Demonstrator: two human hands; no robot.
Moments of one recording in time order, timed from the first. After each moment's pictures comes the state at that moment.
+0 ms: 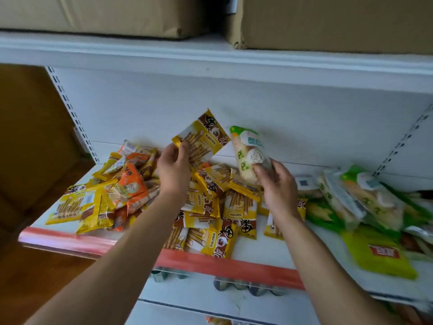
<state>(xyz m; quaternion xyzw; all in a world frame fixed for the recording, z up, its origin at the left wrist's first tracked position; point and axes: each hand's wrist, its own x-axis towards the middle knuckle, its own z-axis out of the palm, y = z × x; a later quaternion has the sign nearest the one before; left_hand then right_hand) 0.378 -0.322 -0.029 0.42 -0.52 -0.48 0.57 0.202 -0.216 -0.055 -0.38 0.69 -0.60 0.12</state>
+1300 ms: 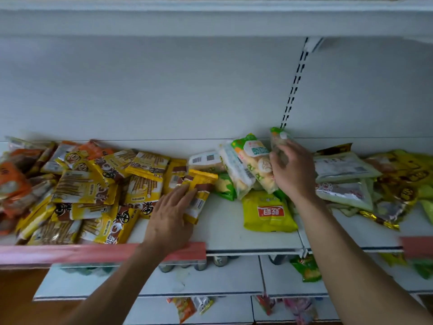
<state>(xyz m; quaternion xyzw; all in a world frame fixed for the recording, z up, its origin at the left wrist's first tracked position) 0.237 -0.158 -0.128 0.34 -0.92 -0.15 0.16 -0.040 -0.058 -0.070 -0.41 0.84 -0.35 -0.10</state>
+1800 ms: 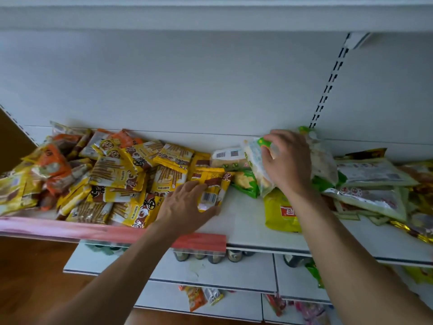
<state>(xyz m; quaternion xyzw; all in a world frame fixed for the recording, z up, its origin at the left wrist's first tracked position) 0.251 -0.171 -0.105 0.41 -0.90 -0.13 0.05 0.019 -0.094 -0.043 -0.50 0.77 -0.36 -0.17</state>
